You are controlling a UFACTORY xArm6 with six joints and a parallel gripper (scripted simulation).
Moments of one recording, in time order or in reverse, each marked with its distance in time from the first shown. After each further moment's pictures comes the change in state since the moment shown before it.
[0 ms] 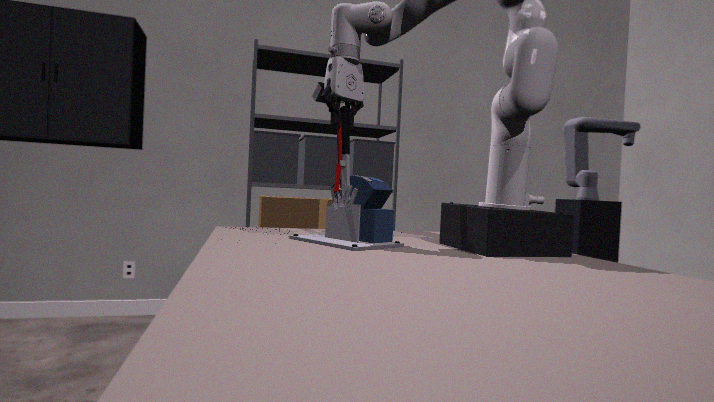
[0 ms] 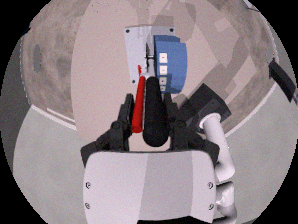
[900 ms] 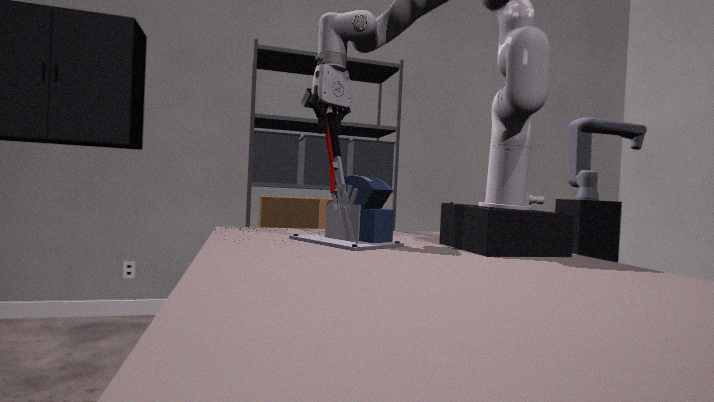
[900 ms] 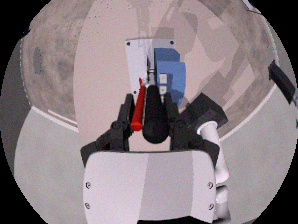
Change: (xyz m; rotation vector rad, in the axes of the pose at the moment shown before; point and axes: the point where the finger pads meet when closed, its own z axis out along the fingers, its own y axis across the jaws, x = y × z) arm 0.049 0.000 0.009 0.001 0.001 0.001
